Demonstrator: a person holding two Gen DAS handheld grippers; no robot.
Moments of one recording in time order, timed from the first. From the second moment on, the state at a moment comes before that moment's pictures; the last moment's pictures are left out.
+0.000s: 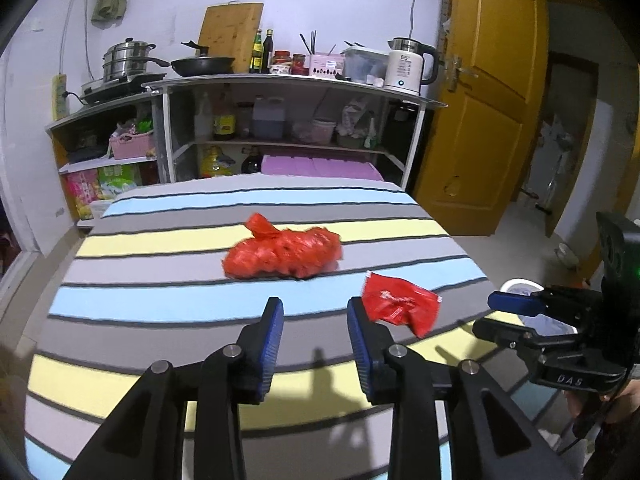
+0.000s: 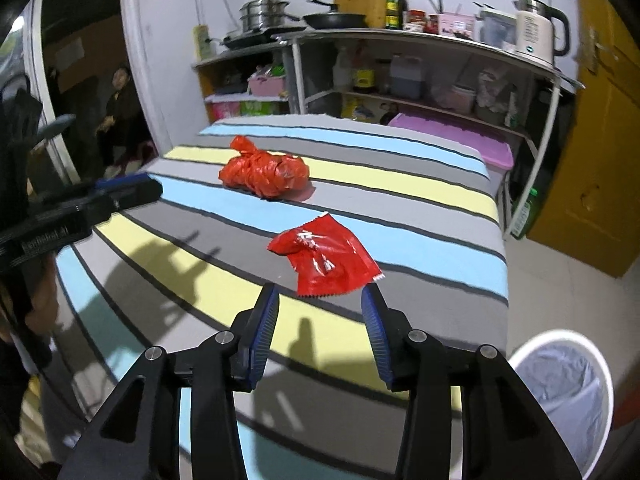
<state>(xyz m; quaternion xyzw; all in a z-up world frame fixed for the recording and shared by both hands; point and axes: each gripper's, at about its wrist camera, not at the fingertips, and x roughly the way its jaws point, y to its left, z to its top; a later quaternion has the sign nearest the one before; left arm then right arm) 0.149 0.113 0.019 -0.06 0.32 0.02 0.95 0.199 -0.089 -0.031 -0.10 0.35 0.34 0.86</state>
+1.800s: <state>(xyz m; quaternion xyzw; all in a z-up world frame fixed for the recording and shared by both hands) 0.268 0.126 -0.045 0.10 0.39 -0.06 0.91 0.242 -0.049 -0.069 -0.15 0.40 0.35 0.83</state>
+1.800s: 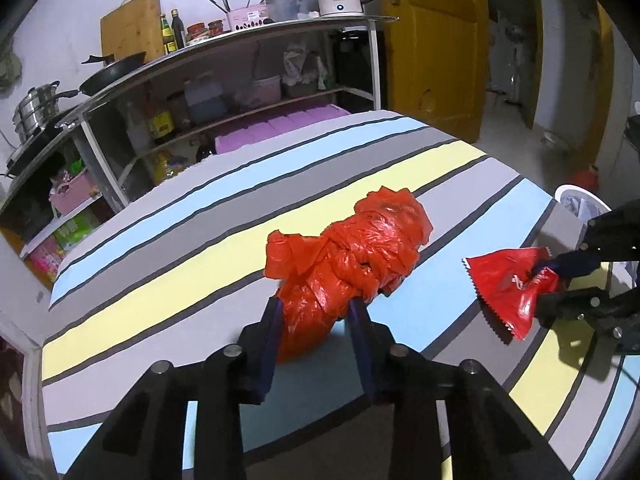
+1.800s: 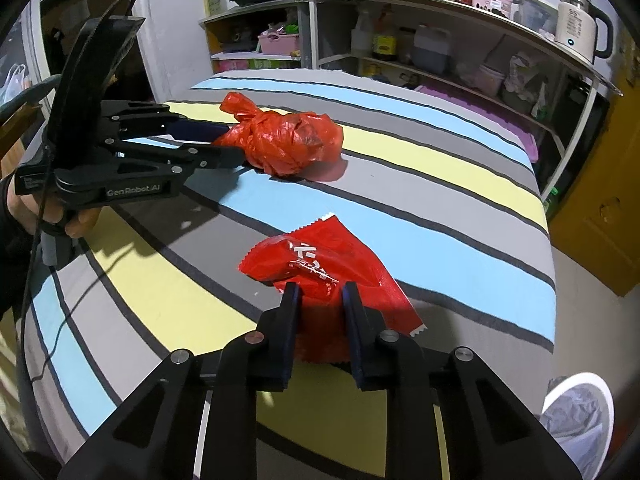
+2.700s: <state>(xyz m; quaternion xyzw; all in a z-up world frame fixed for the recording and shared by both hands) 0.181 0.081 0.007 0.00 0.33 -0.05 0.94 0.199 -0.121 -0.036 -0.06 0.37 0.30 0.88</state>
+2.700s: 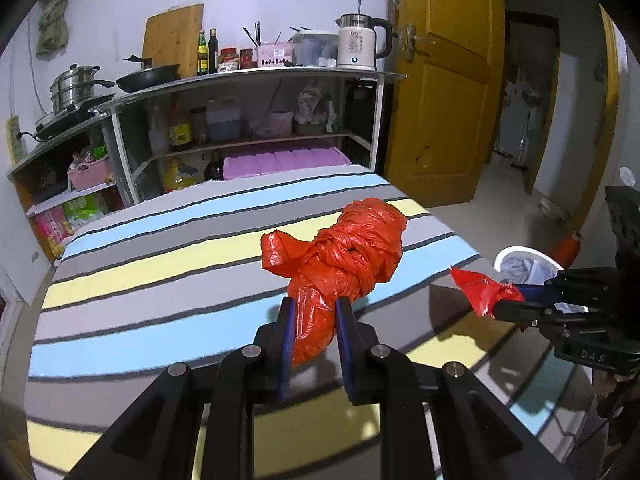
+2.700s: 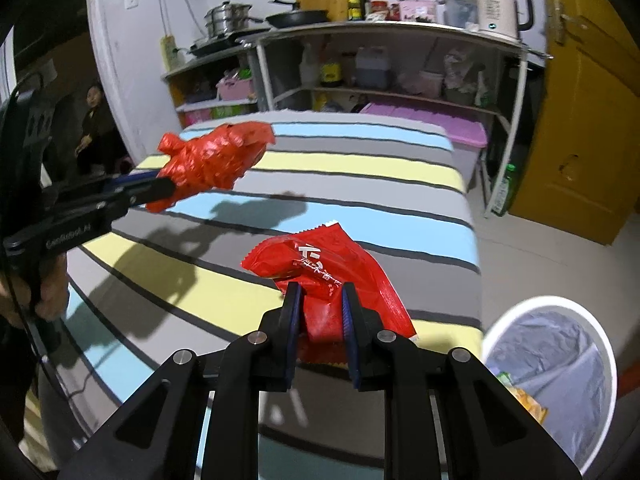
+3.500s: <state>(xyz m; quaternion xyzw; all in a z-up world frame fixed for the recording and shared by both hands) 0.135 -0.015 0.044 -0.04 0.29 -0.12 0.95 0.140 -0.229 0.008 -0.01 0.32 0.20 0.93</state>
